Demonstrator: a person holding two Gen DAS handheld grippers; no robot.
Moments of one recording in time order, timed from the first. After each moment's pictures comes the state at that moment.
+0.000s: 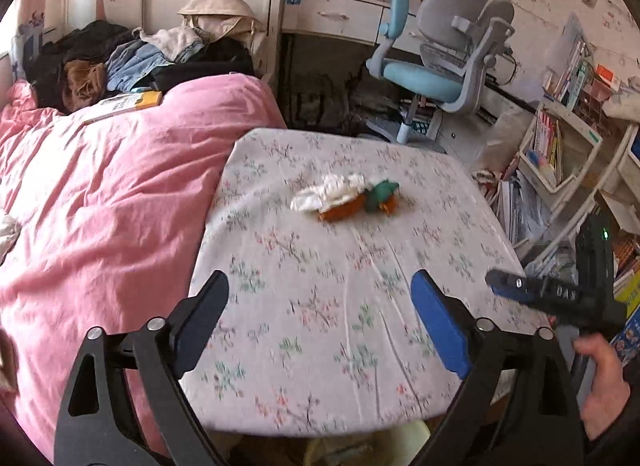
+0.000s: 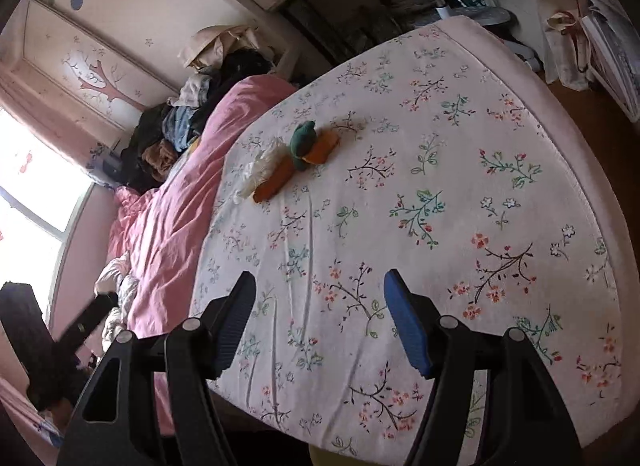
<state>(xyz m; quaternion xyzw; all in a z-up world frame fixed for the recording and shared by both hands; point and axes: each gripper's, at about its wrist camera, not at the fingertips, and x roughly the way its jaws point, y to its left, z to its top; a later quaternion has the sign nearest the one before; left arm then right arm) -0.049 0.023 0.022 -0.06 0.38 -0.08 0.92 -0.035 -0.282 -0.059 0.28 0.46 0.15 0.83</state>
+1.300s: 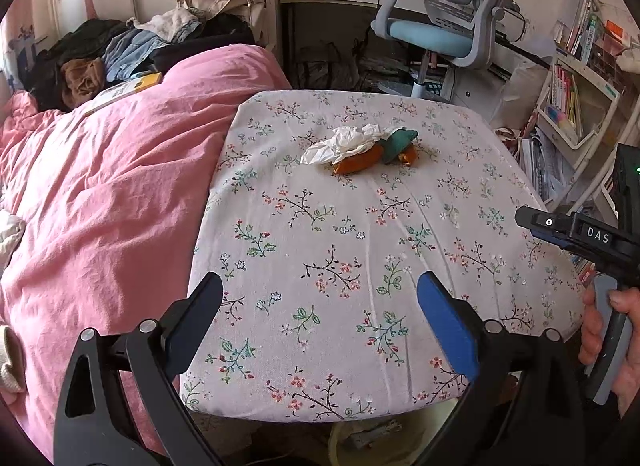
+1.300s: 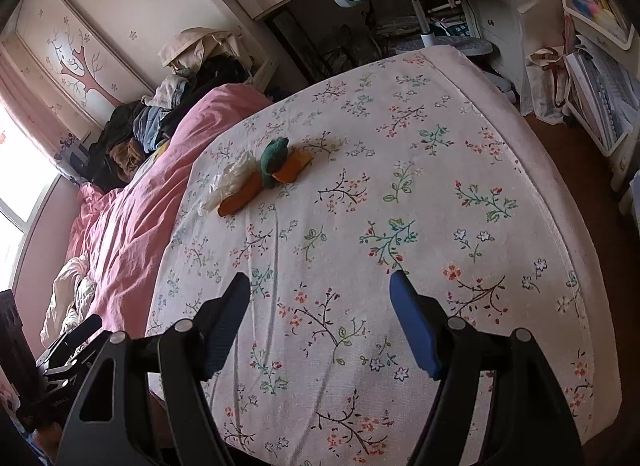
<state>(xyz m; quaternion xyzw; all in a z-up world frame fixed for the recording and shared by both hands) -0.045 0.011 -0.015 0.00 0.43 -0.06 0.90 -0.029 -0.279 -0.053 0.22 0.45 0.10 0.86</state>
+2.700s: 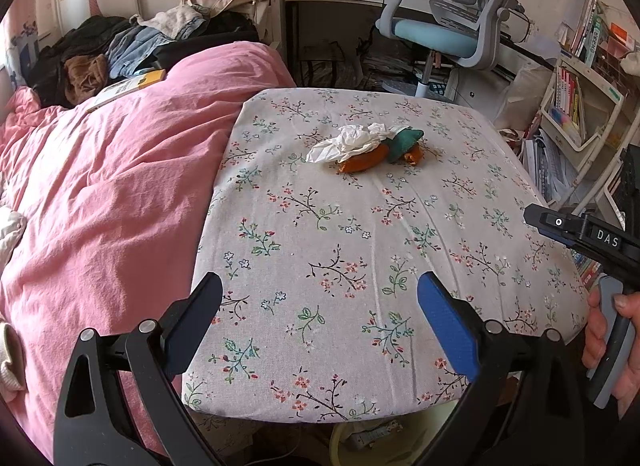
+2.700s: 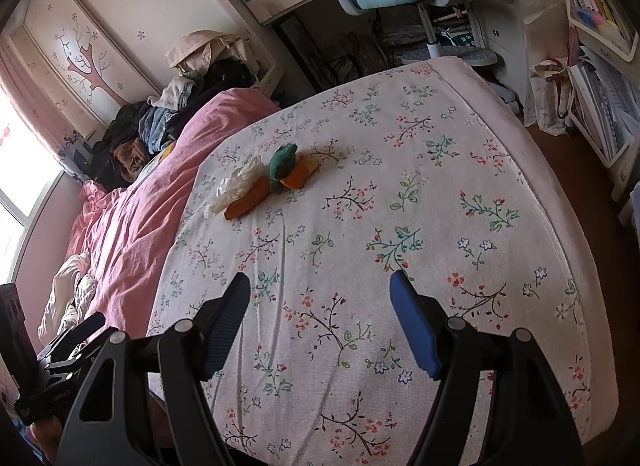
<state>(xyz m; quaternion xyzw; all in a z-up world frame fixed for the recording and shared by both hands) -0.045 0.016 -0.017 0.00 0.43 -0.06 0.90 -0.031 -0.274 -0.047 0.21 0.44 0.10 0.87</state>
